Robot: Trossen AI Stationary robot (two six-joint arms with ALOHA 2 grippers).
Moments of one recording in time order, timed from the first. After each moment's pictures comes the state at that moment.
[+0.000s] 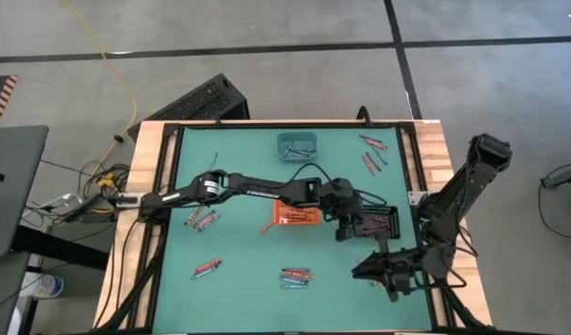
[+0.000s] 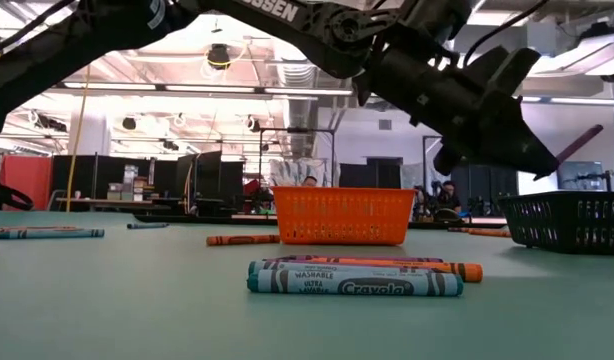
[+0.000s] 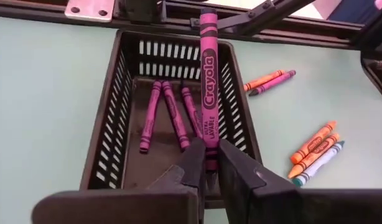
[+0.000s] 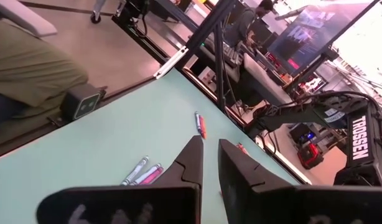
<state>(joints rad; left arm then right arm) 0.02 2.51 2.12 -0.09 0.22 -0.11 0.98 1.17 0.55 0.44 0.77 -0.51</state>
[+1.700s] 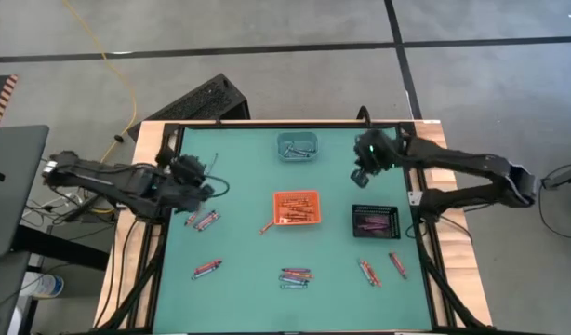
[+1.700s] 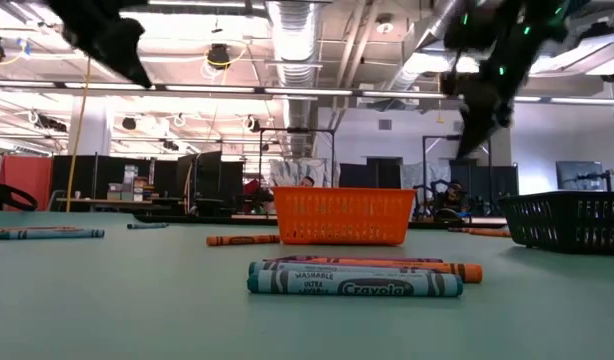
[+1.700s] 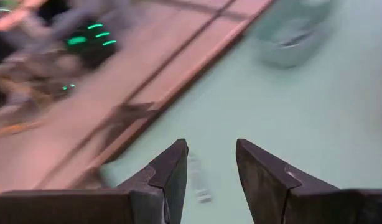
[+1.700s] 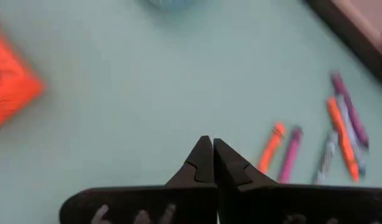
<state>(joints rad) -0.22 0.86 0.81 -0.95 -0.97 -0.57 -0.51 1.11 0.81 -0.73 0.11 0.13</state>
